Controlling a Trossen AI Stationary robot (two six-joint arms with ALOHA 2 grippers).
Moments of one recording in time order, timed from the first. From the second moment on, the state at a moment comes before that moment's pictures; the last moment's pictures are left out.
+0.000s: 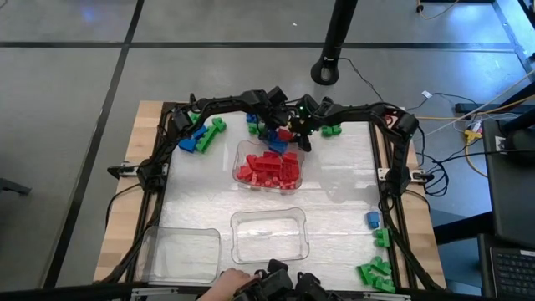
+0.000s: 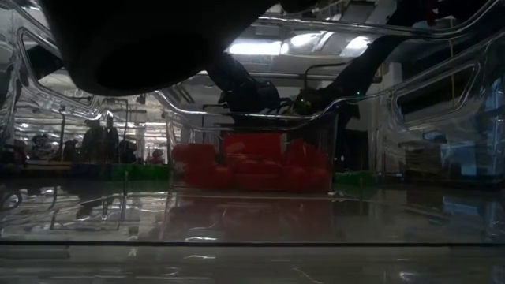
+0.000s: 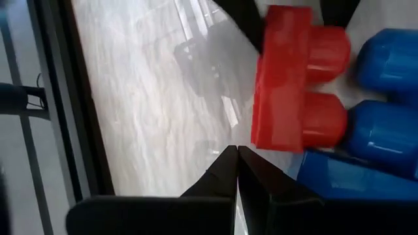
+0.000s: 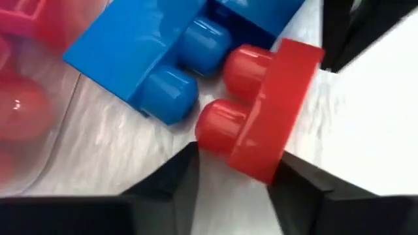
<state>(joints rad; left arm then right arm) 0.54 2.32 1.86 -0.65 0.11 0.86 -0.64 1.95 1.13 -0.21 -0.41 -0.64</state>
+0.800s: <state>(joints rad) 0.54 2.32 1.87 -0.64 0.11 0.86 -0.64 1.96 1.13 -0.17 -0.41 -0.77</state>
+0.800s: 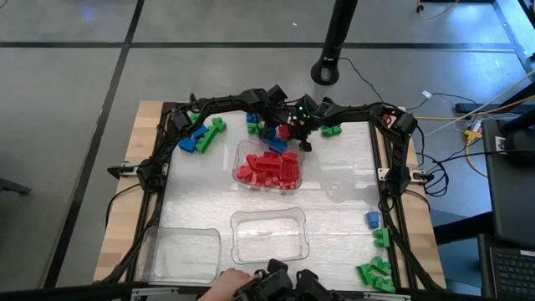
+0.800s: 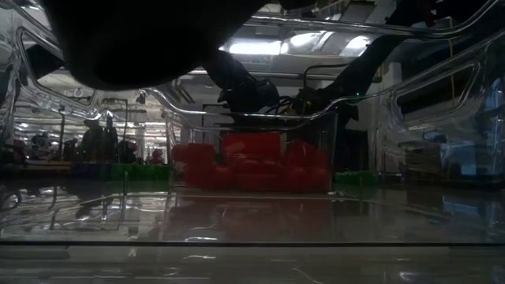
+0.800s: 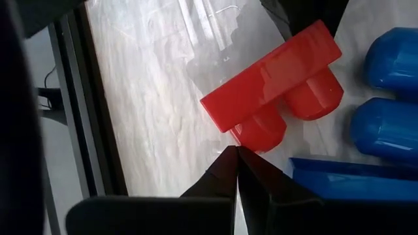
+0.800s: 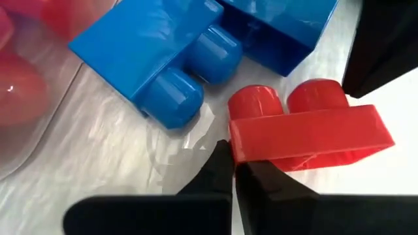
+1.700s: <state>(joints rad) 0.52 1.87 1.65 -0.75 0.04 0.62 -0.55 1.60 1.14 -0.42 -0.28 -0.84</state>
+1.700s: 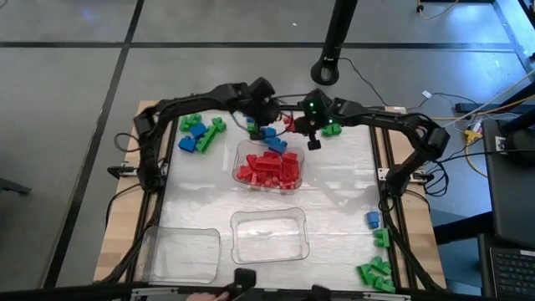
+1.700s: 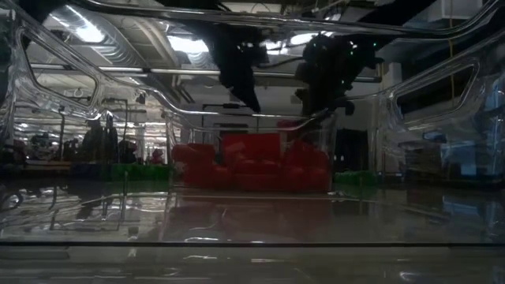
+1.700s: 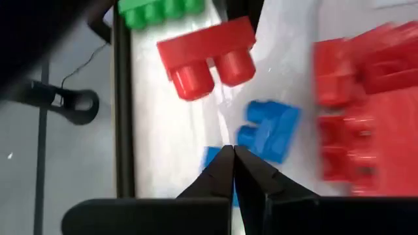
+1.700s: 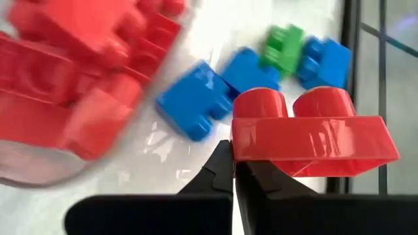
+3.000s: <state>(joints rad) 0.16 1.56 1.30 -0.49 0.15 0.79 -0.30 1.60 1.20 -0.33 -0.02 -0.77</state>
